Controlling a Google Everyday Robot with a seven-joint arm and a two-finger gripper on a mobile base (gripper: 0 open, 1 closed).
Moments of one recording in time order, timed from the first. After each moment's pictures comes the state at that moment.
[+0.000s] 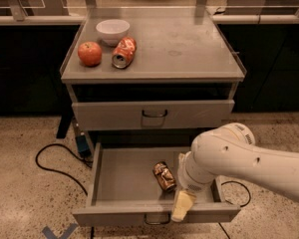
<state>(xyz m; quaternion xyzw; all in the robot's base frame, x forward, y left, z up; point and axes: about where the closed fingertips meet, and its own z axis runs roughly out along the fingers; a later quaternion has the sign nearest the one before) 0.430 -0.092 0.614 -0.63 0.76 0.05 0.13</state>
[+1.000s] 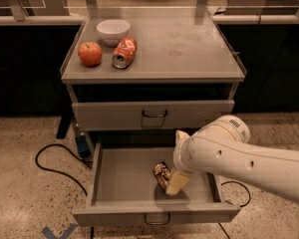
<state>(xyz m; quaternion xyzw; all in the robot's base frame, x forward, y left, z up) 0.498 -0.083 0.644 -0.63 0.74 -0.04 0.24</state>
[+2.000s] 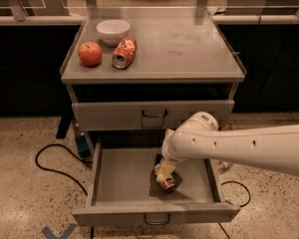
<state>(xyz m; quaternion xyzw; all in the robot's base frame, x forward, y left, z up) 0.577 -0.063 0.562 -0.62 0.75 -0.03 0.23</state>
